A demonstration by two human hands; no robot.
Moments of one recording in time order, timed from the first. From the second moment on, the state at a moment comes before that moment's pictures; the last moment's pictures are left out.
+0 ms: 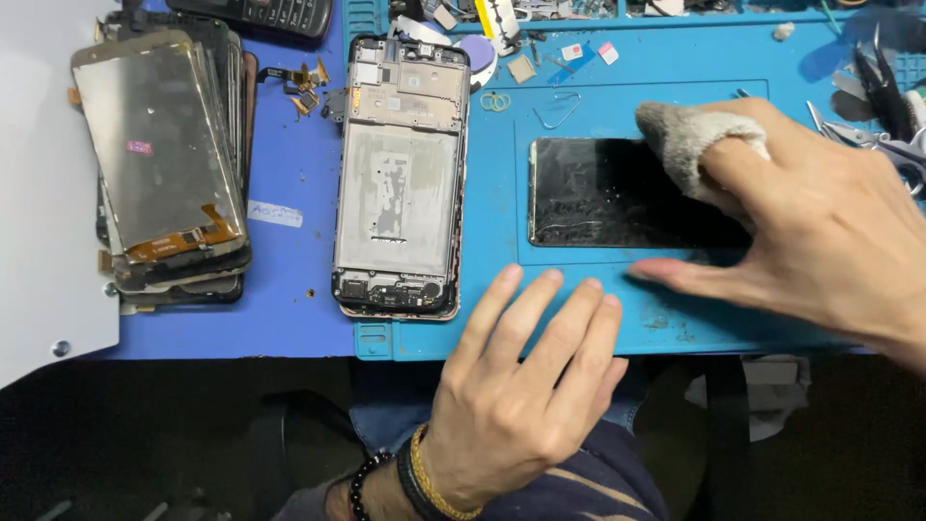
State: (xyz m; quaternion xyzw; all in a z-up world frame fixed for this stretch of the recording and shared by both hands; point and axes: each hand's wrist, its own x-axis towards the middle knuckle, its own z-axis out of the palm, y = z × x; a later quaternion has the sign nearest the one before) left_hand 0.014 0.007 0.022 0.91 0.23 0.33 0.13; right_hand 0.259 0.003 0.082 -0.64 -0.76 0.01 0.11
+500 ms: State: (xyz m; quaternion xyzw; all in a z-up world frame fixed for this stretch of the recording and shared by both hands) left_hand 0.032 0.023 0.011 0.92 0.28 0.26 -0.08; right_hand 0.280 -0.010 0.055 -0.58 -0.81 0.06 0.07
